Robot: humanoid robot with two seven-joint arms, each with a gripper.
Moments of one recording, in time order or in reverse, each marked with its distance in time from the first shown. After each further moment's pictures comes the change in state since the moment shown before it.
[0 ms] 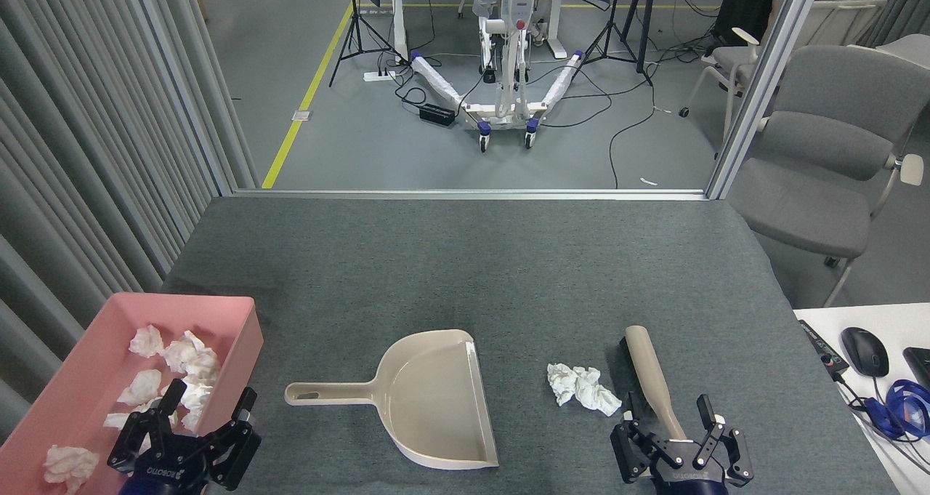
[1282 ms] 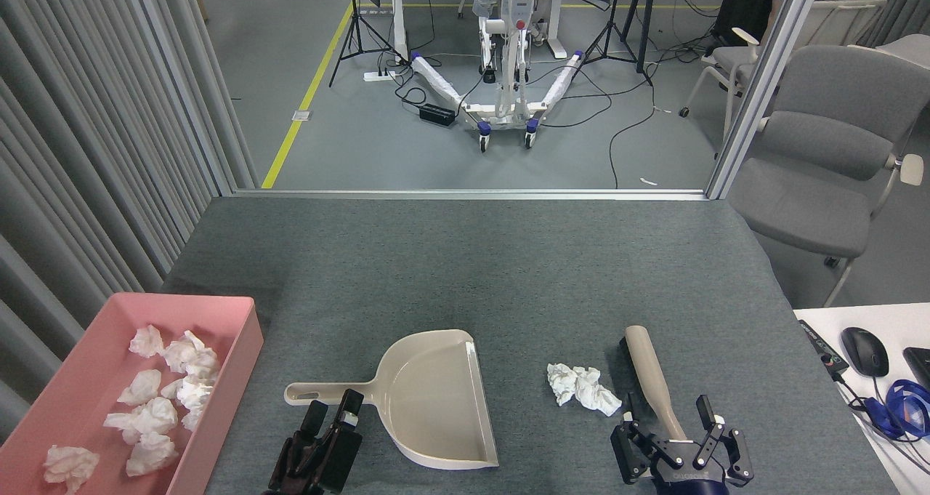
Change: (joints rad) left arm -0.028 -0.210 -0.261 0.035 0.533 -0.029 0.002; right arm 0.001 -0.006 0.000 0.000 -0.002 -0.001 0.000
